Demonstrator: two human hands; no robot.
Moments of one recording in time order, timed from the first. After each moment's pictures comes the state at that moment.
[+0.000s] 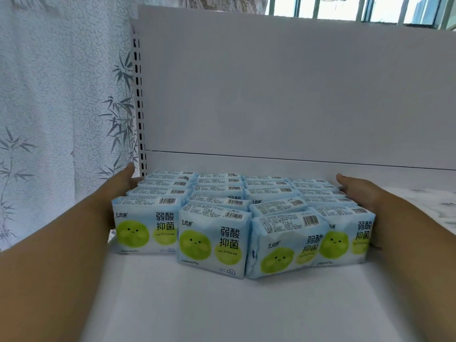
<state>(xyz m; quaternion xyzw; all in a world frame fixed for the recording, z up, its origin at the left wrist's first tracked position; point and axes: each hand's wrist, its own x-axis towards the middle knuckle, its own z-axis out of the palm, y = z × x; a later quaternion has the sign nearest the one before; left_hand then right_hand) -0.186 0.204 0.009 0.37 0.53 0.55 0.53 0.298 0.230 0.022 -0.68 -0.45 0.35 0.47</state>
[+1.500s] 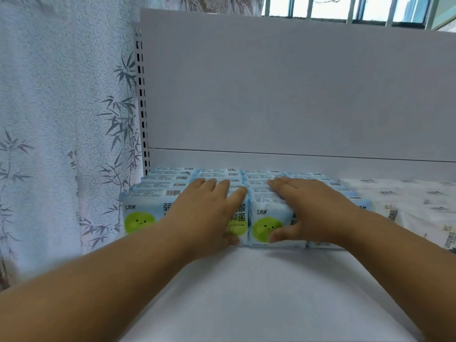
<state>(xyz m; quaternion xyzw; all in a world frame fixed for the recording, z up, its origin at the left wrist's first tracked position) -0.047 0.112 0.005 0.82 0.47 0.09 -0.30 0.180 0.110 0.029 -0.54 -0.82 -0.15 0.07</state>
